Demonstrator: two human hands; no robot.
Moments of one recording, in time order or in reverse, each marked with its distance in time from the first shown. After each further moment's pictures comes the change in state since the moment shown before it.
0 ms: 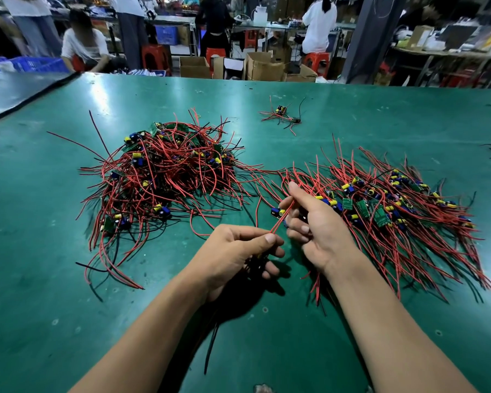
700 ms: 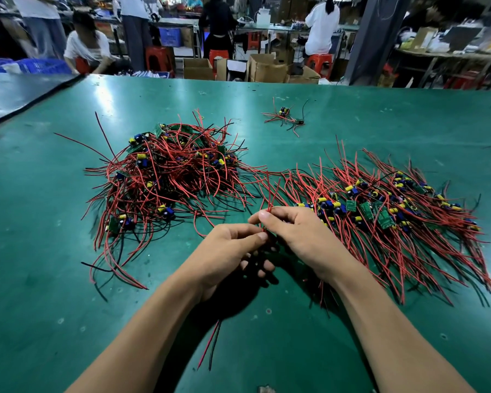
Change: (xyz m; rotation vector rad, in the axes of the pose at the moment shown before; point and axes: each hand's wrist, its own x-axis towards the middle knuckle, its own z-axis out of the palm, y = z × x) left_hand 0.002 0.002 -0.011 0.048 0.042 -0.003; right_hand -0.017 0.009 0.004 -0.566 -0.309 -0.125
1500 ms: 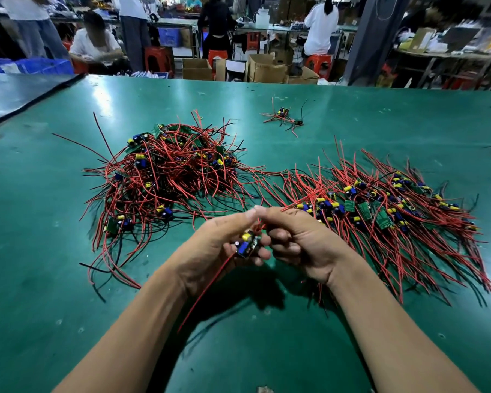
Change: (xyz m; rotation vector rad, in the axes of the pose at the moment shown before) left_hand -0.002 0.014 -0.008 -0.188 -0.118 0.057; right_hand -0.001 -0.012 0.000 0.401 -0.207 0.149
